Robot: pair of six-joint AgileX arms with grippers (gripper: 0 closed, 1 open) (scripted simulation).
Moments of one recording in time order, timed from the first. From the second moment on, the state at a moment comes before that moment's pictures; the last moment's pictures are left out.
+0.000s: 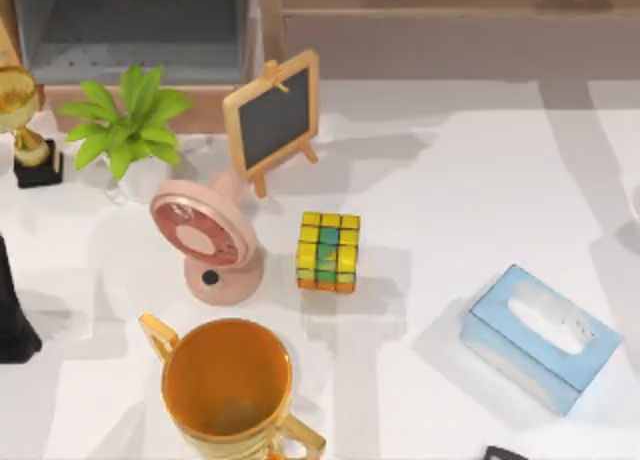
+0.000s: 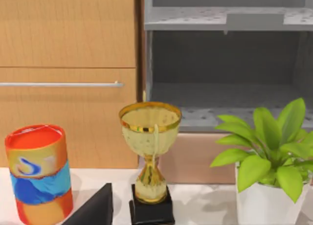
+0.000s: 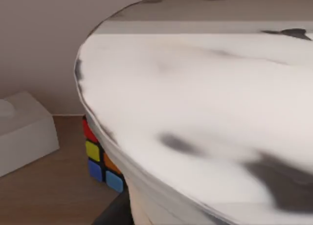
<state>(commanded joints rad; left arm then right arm) 0.00 0.00 0.00 0.00 0.00 0.00 0.07 1.79 1.37 0.21 0.10 0.02</state>
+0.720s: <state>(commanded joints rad) 0.00 0.00 0.00 0.00 0.00 0.00 0.06 1.93 1.45 0.29 0.09 0.02</state>
